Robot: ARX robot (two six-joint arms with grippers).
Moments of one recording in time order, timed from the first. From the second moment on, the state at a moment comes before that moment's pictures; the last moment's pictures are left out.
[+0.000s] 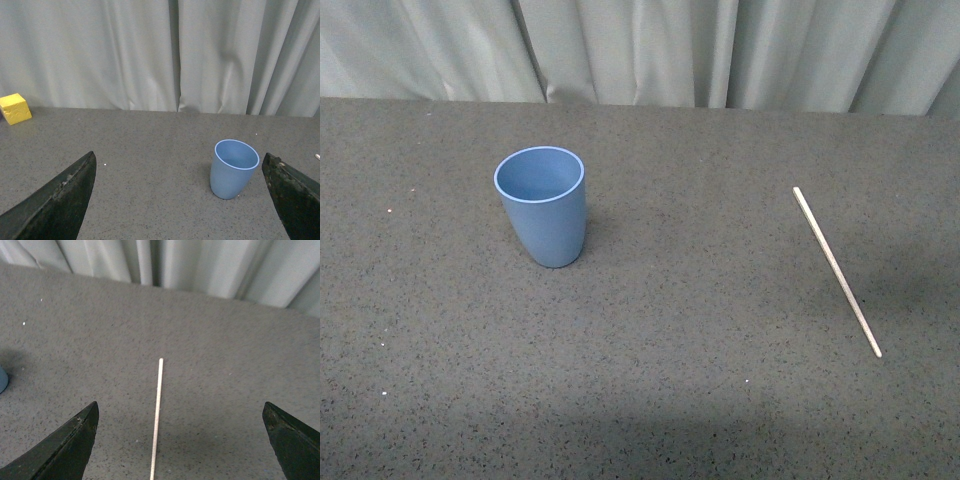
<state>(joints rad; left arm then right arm) 0.00 0.00 0.02 0.00 0.00 0.00 0.10 1.39 0.68 0.16 -0.08 -0.08</state>
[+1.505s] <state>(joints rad) 0.00 0.00 0.02 0.00 0.00 0.00 0.17 2.34 1.46 -0.42 0.02 0.09</state>
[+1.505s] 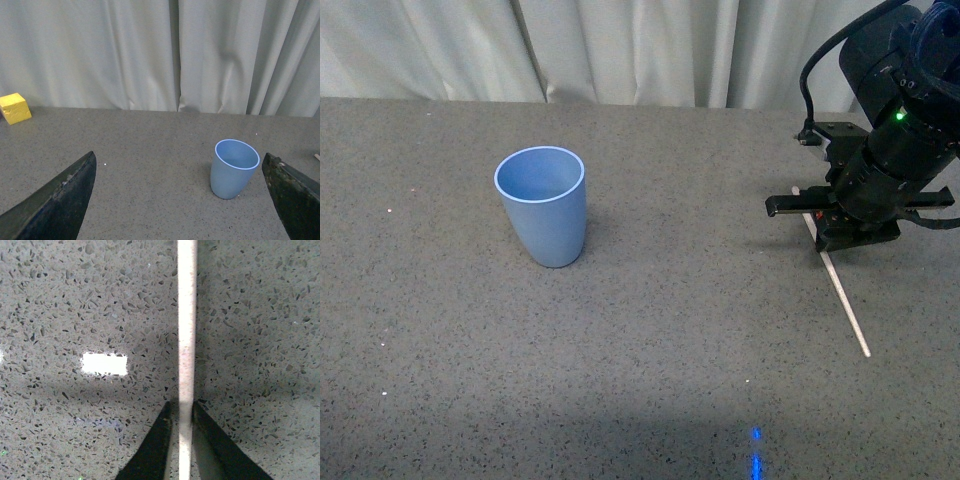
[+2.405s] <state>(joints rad) 0.00 0.00 0.02 0.00 0.00 0.00 0.49 2.06 1.24 0.70 -0.34 0.07</state>
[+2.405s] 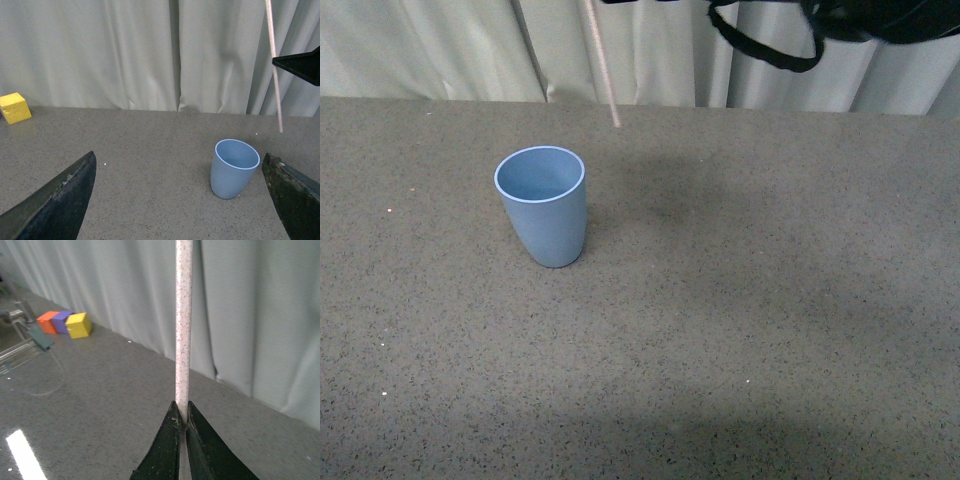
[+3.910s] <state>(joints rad) 0.00 0.00 0.02 0.00 0.00 0.00 0.29 1.57 0.37 1.18 0.29 0.00</state>
